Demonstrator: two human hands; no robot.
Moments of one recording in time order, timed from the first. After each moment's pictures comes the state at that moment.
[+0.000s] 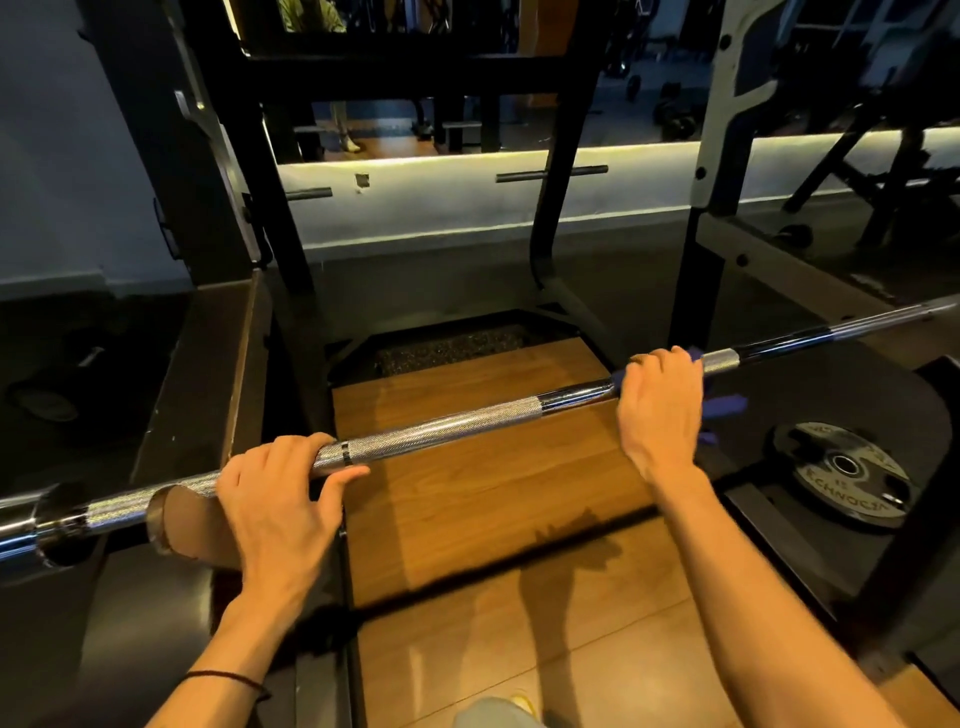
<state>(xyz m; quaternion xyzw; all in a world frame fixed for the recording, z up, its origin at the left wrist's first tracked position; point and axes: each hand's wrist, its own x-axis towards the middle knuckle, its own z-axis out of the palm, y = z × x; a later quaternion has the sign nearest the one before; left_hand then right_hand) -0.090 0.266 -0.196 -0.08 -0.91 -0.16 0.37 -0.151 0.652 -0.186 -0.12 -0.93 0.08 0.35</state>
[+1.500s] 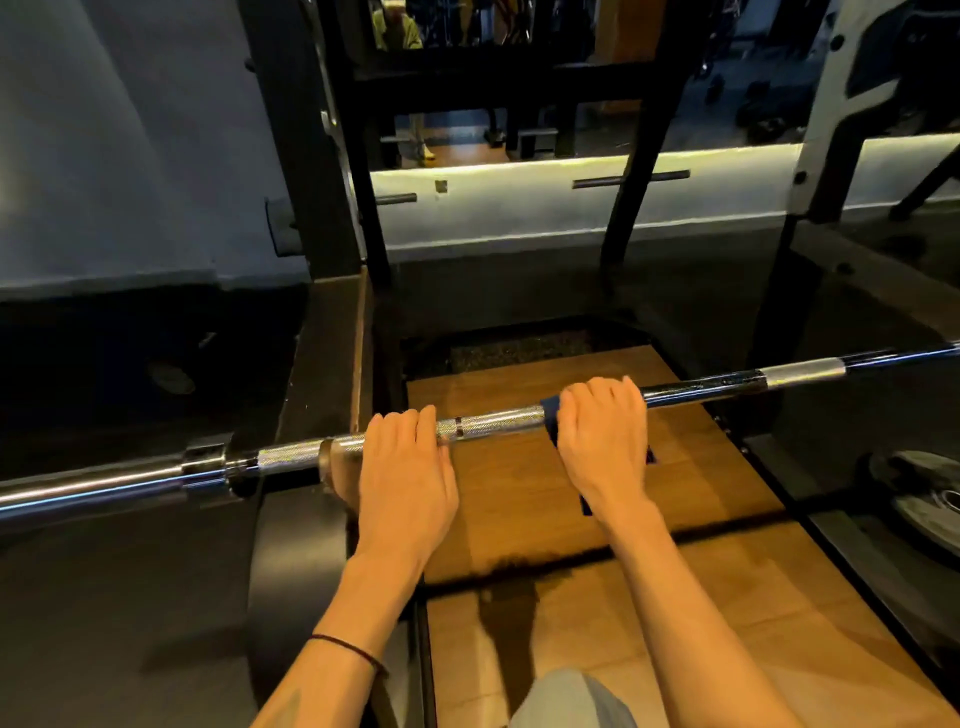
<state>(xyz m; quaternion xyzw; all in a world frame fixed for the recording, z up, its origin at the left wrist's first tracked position) -0.071 0.265 -0.174 -0.06 -0.97 -0.09 0.23 -0.115 0.482 -0.175 0.00 -0.94 0.15 0.29</state>
